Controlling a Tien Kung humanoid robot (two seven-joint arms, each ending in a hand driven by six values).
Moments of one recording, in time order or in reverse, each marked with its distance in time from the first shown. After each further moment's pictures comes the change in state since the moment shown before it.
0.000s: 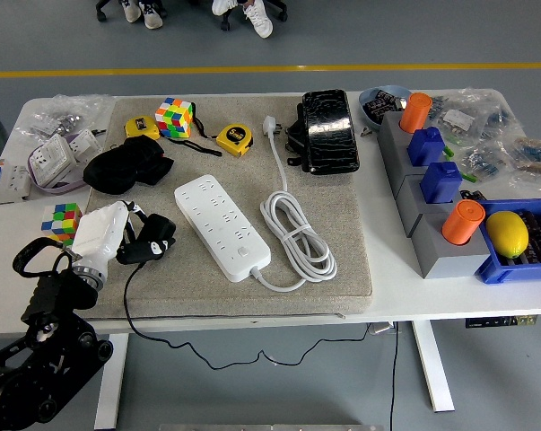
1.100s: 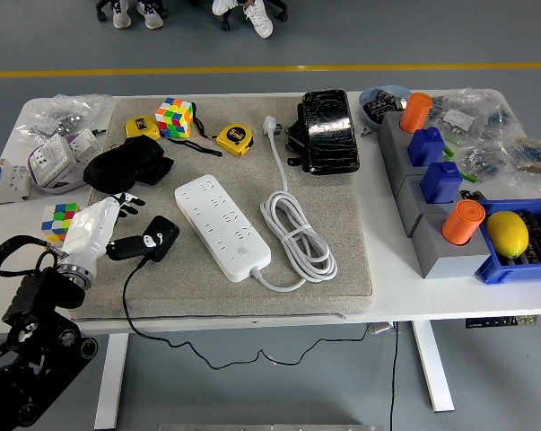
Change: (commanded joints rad) left arm 0.043 0.033 -0.038 -0.078 -0.061 -0.055 -0.023; right arm -0.003 -0.001 -0.006 -0.001 0.004 0.013 -0.017
